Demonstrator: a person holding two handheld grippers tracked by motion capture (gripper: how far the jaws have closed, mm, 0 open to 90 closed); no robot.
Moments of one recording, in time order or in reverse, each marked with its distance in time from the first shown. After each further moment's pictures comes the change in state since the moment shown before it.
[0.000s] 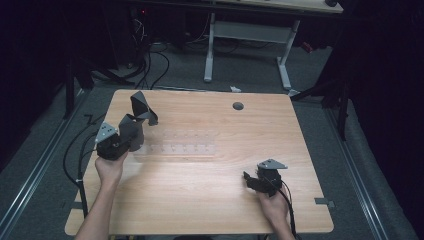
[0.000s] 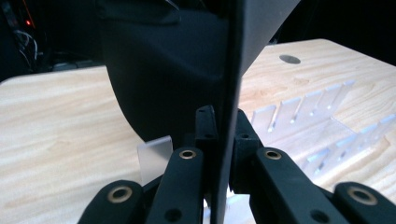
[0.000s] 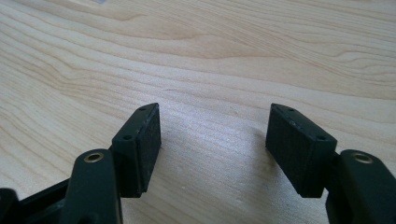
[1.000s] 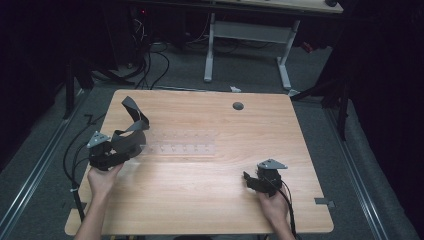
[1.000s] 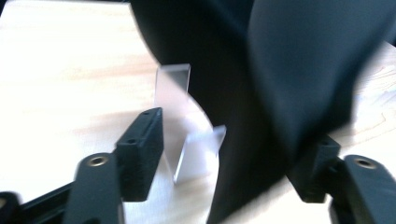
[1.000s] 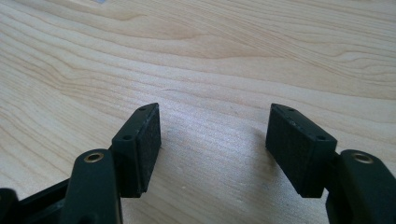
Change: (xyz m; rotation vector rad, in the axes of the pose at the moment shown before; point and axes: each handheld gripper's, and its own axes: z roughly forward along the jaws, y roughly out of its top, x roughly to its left) left arm 0.006 -0.022 -0.024 0.145 0.031 -0.153; right arm 0.000 0.000 0.000 0.000 0.000 -0.001
